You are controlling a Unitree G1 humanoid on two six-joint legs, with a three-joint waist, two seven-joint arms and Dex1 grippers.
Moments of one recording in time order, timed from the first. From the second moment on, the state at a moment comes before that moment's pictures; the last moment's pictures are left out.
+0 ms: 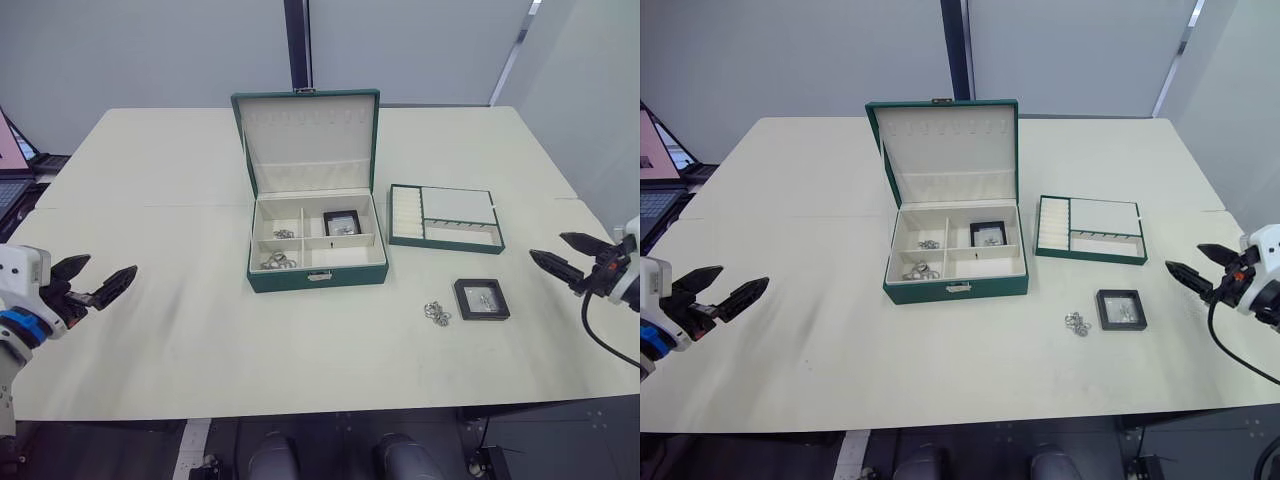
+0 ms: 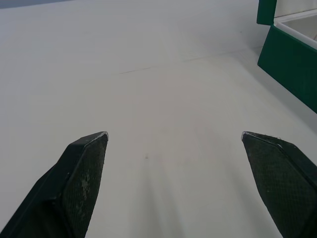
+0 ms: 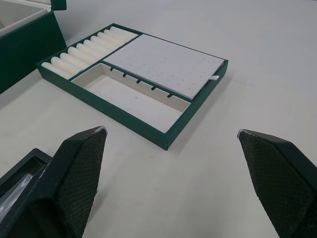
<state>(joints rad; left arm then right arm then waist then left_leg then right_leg) -0.04 0.82 0.61 0.18 -0.48 0.33 -0.81 -0.32 -0.87 -0.36 0.42 0.43 0.26 1.00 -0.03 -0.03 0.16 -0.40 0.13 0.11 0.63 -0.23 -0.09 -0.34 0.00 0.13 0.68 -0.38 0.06</state>
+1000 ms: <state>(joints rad) -0.23 0.93 0.28 -0.31 -0.62 0.51 -1.05 -0.56 -1.01 -0.13 0.34 0.44 0.36 1.39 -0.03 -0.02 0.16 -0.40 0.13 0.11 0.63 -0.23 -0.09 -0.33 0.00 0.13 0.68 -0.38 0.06</state>
